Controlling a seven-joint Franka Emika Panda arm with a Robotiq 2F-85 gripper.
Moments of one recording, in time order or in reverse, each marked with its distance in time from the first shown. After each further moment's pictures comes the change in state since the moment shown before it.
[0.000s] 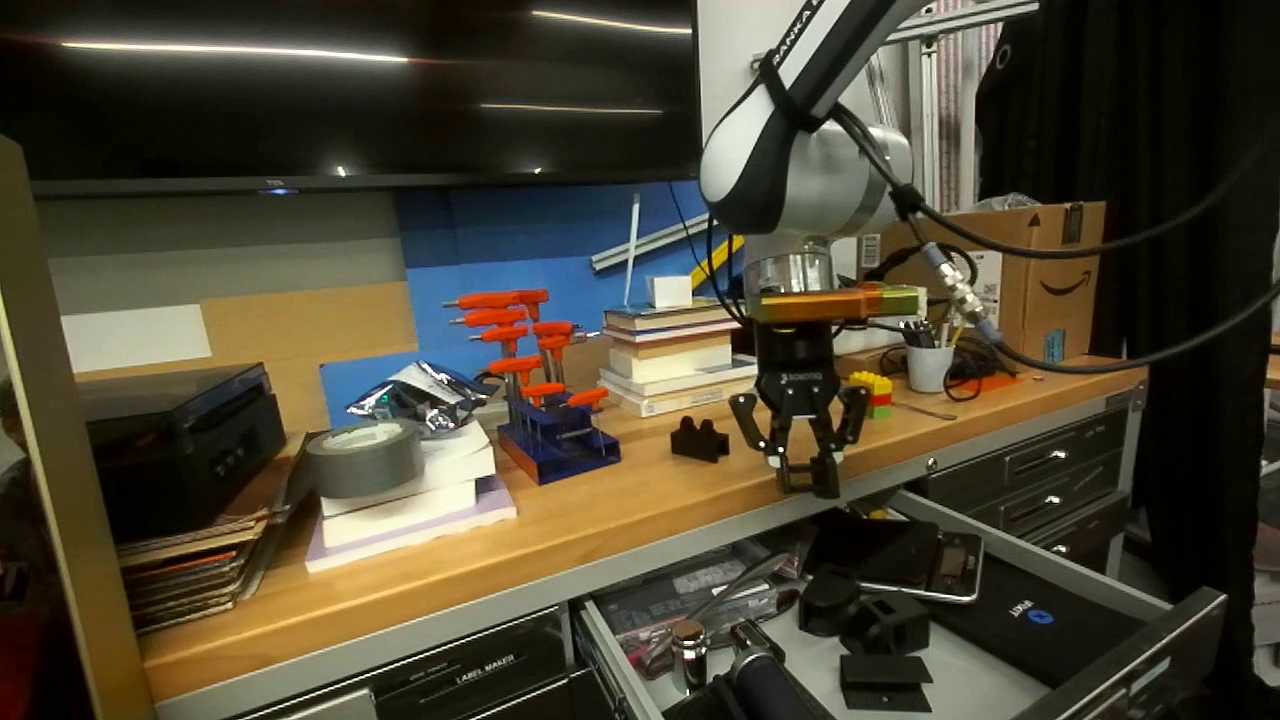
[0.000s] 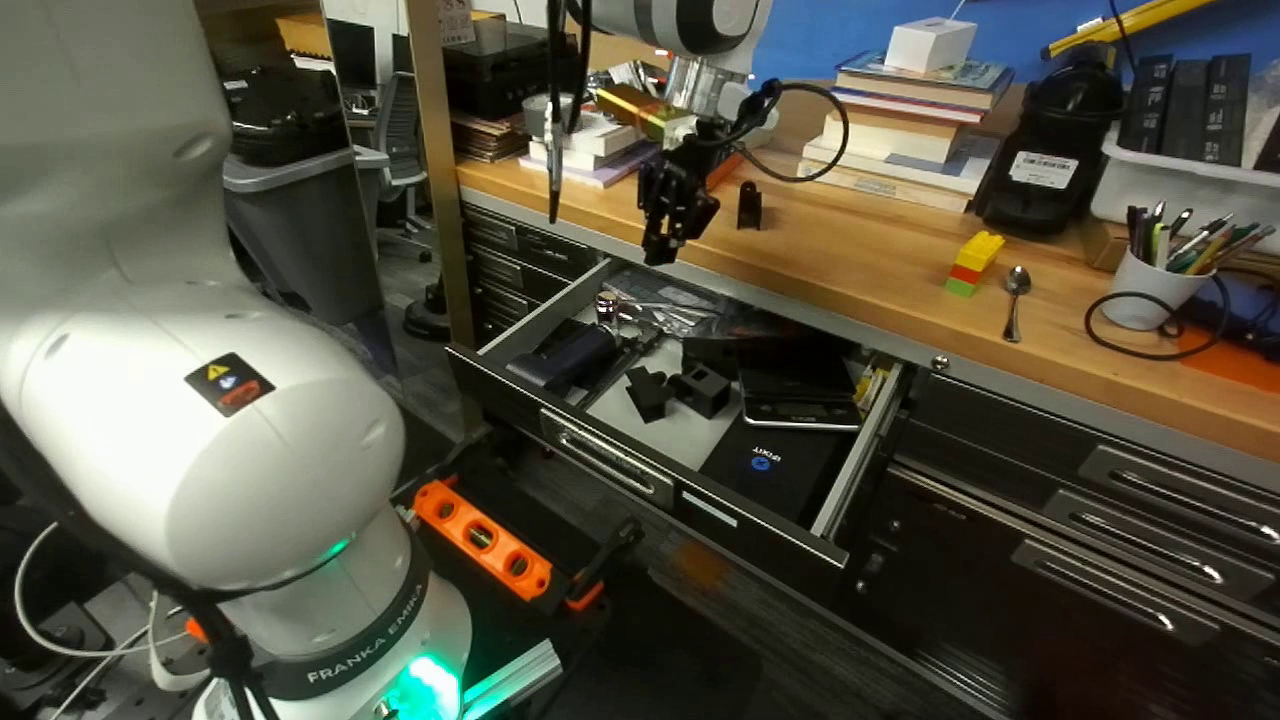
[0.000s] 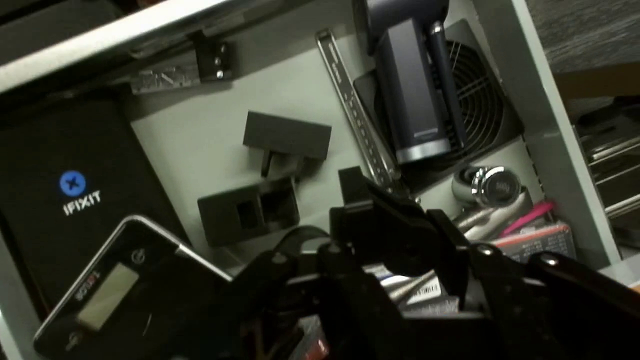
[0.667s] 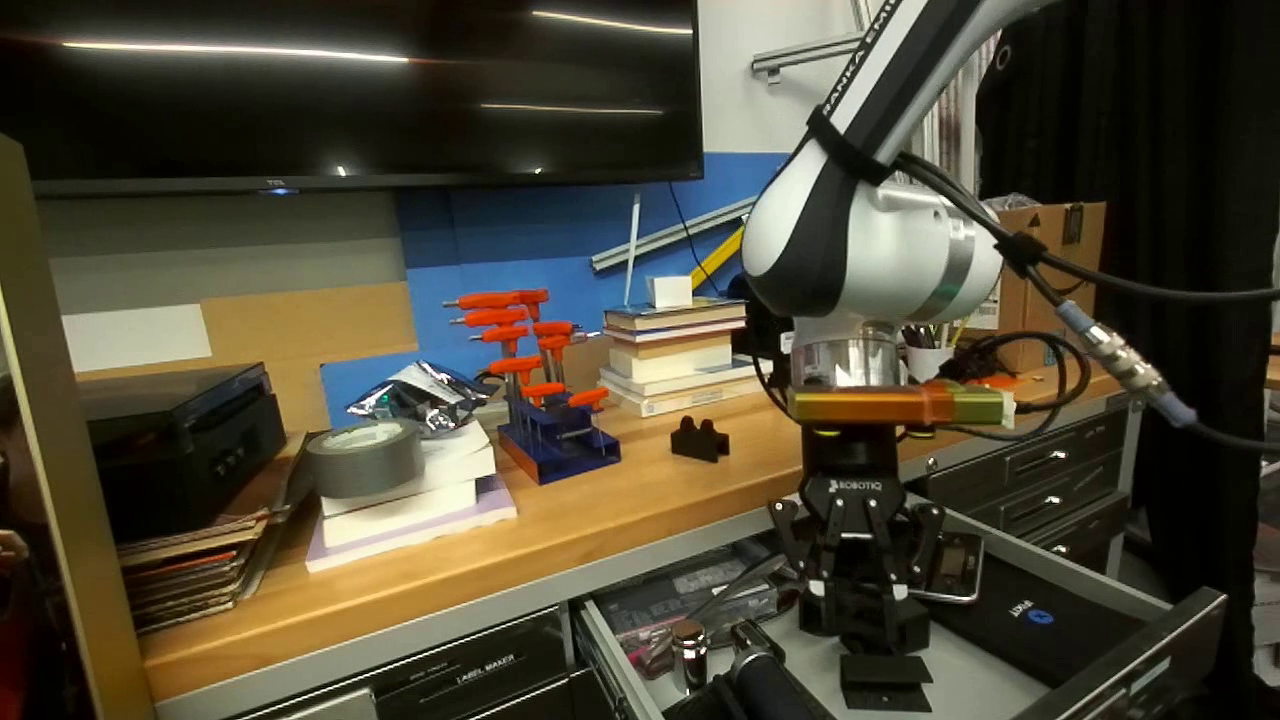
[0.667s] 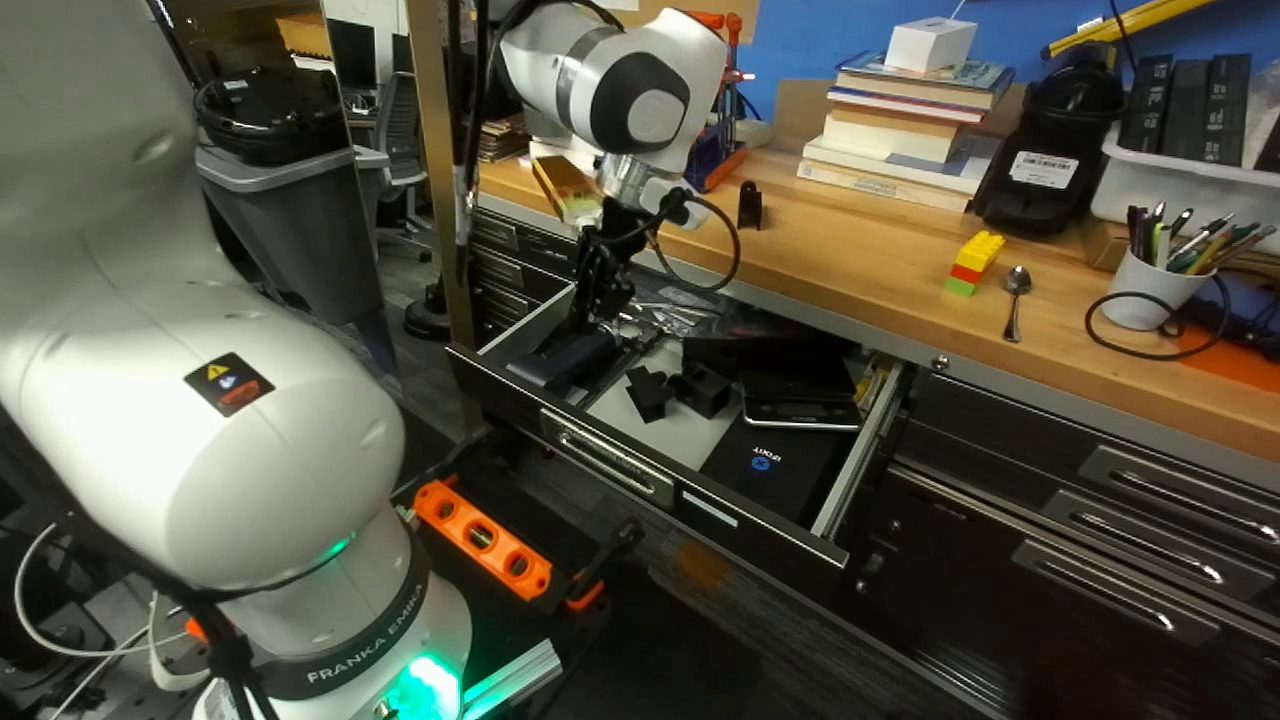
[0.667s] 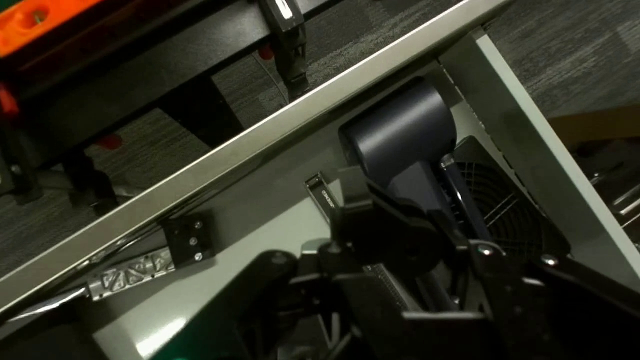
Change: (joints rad) arm 0.000 -0.090 0.056 -0.341 0.177 0.174 0.082
